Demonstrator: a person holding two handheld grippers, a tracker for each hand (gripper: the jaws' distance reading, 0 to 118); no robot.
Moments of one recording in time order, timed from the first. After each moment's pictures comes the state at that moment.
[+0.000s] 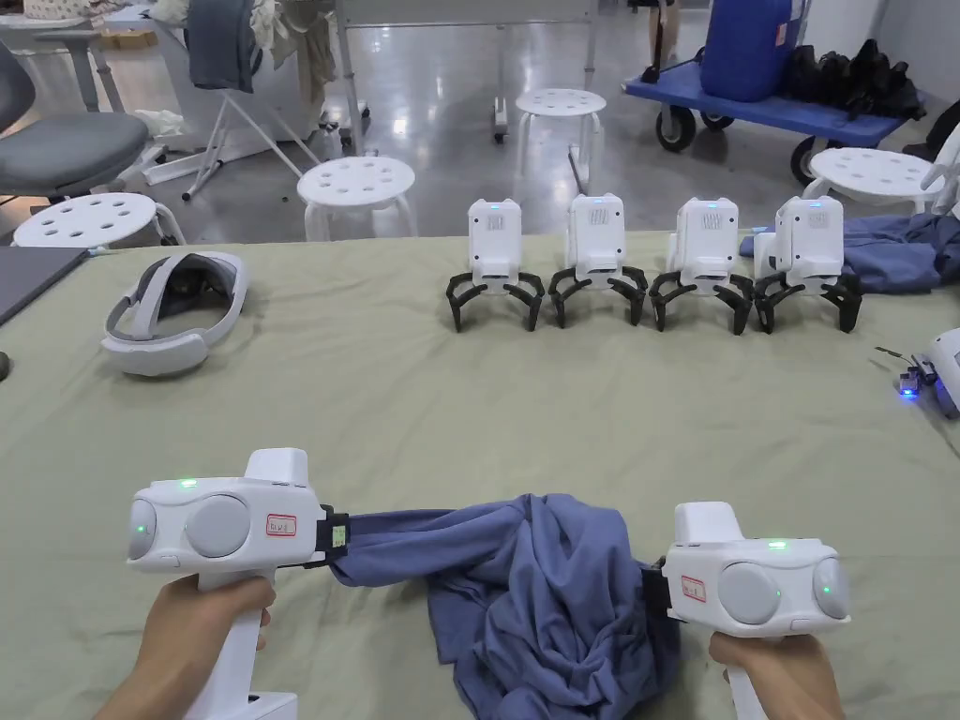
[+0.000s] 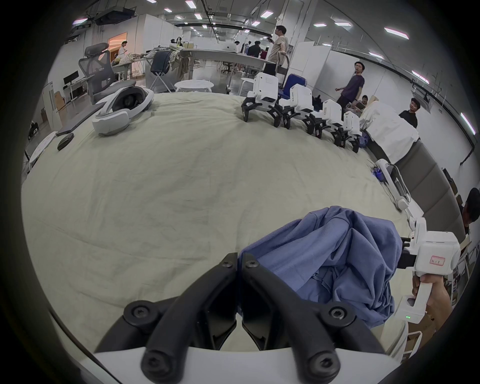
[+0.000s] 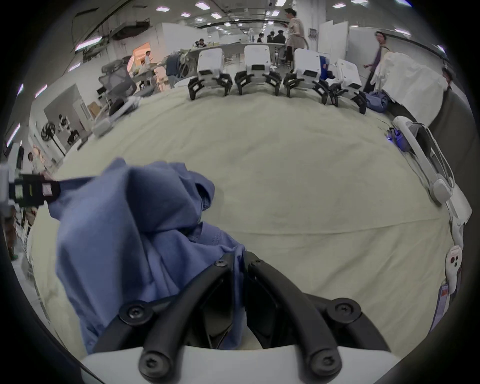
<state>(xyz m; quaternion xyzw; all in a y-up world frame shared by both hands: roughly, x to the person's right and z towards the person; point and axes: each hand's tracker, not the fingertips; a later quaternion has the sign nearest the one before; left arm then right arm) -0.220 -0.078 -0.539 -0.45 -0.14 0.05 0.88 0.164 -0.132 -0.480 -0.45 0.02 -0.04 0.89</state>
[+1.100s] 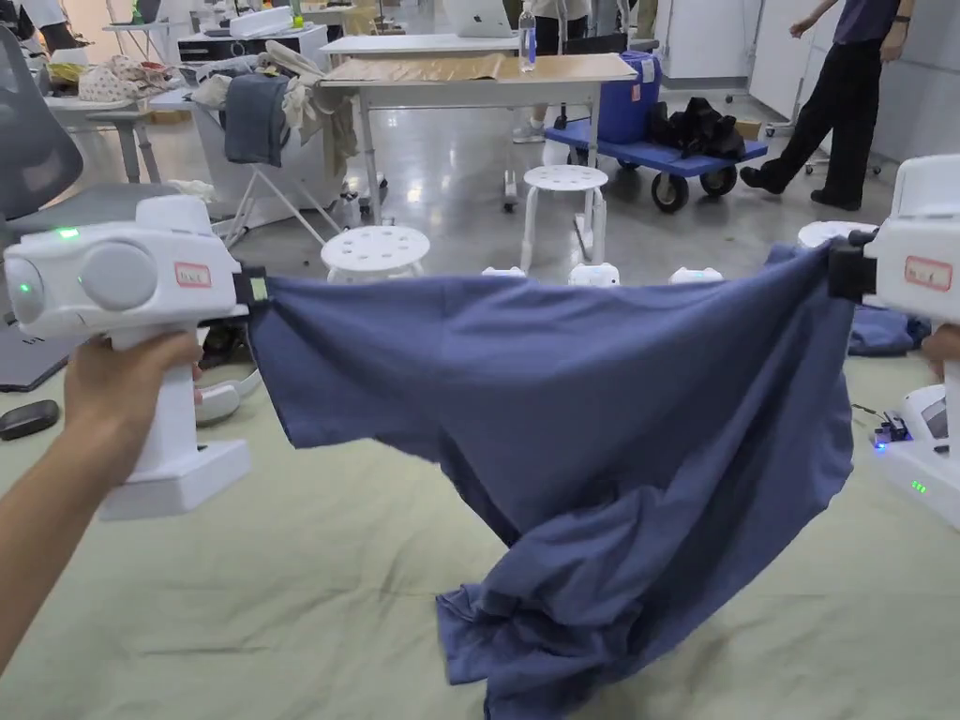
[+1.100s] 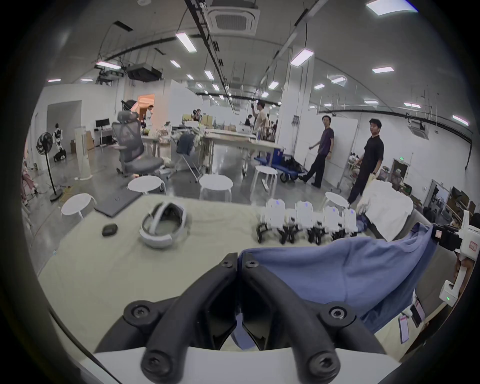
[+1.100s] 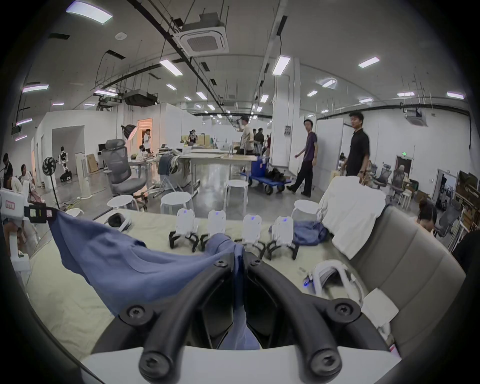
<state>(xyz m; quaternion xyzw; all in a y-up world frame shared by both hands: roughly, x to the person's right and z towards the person) -0.257 0.182 -0.542 -0.22 -0.07 0.06 0.97 0.253 0.197 -0.457 -0.17 -0.05 0.04 0.98</state>
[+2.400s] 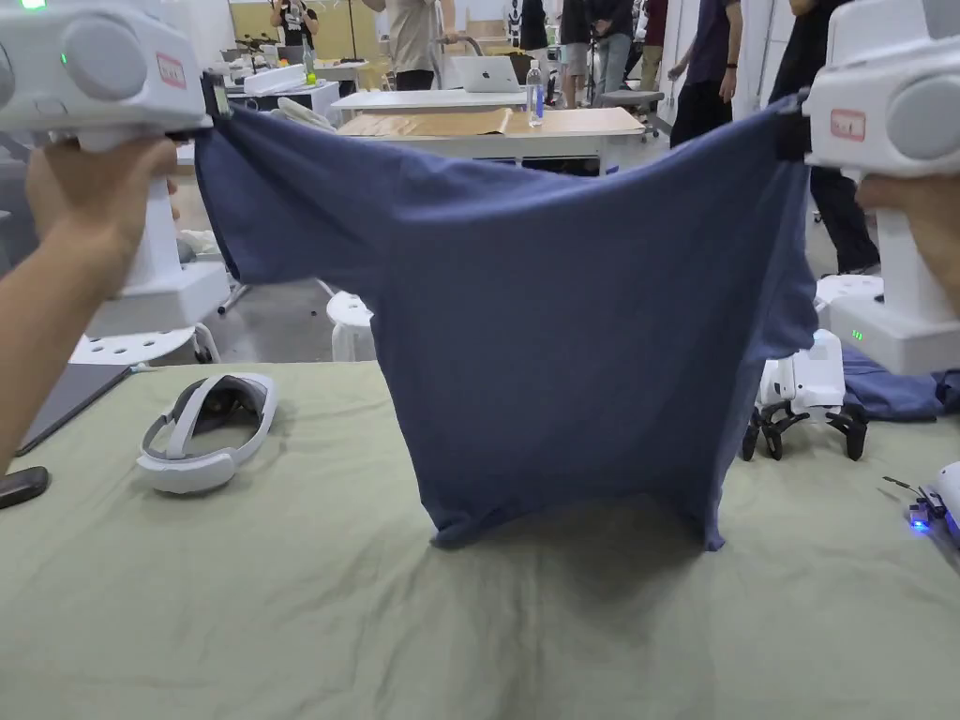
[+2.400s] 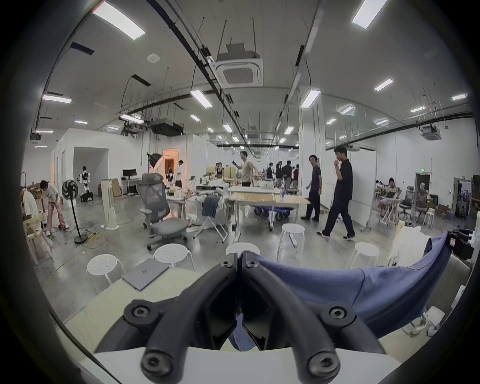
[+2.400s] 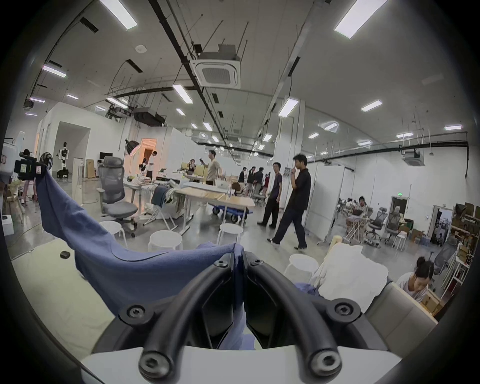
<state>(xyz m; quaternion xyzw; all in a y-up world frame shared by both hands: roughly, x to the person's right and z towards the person) -0.246 0.307 -0.630 -0.08 0.02 0.02 1.00 0.215 0.277 -0.562 -0.07 -0.05 0.10 0.99</state>
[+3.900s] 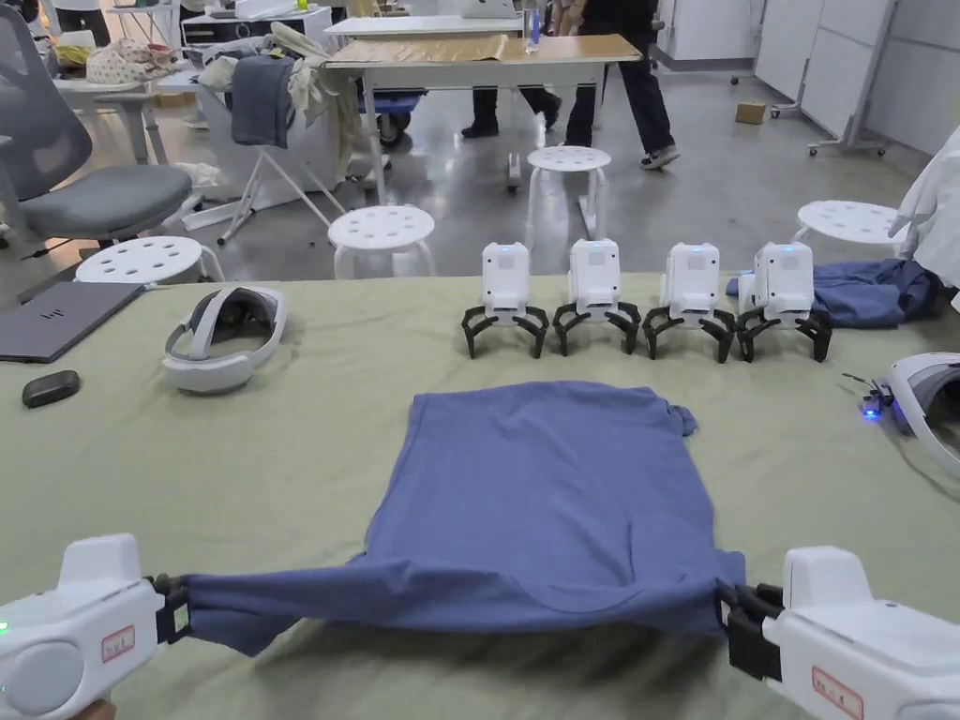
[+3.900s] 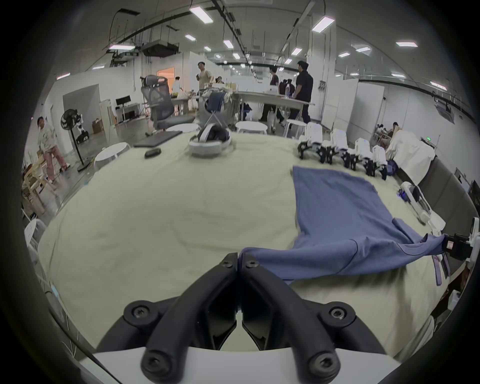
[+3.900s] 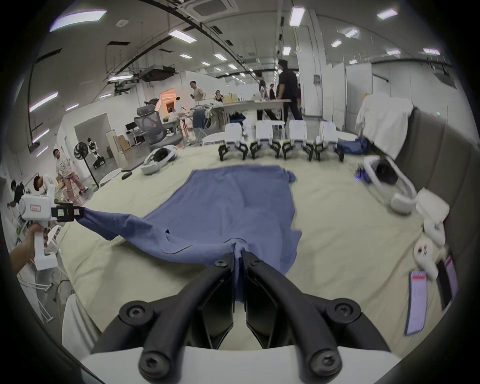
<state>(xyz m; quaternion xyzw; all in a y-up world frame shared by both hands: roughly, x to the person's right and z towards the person) -0.332 -0.045 -0.358 -0.35 0.01 0.03 0.94 0.193 -0.047 -0.289 -0.32 0.07 -0.05 0.94</state>
